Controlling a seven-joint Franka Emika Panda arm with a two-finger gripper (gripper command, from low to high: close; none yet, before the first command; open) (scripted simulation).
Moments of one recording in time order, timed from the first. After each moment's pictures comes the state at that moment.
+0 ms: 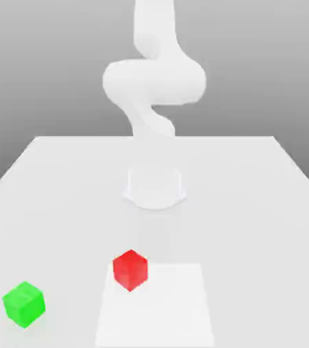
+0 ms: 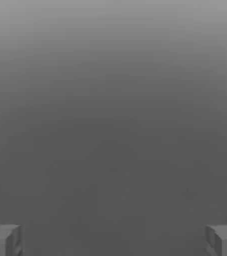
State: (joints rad) arm -0.03 -0.73 0.02 -2.36 0.00 2.35 0.86
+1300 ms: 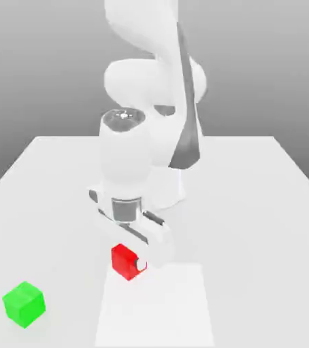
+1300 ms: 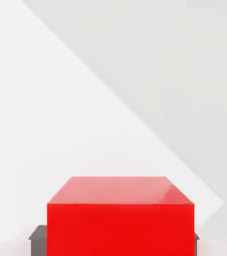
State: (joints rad) arm -0.20 -0.03 0.06 -2.88 0.01 2.85 1.43
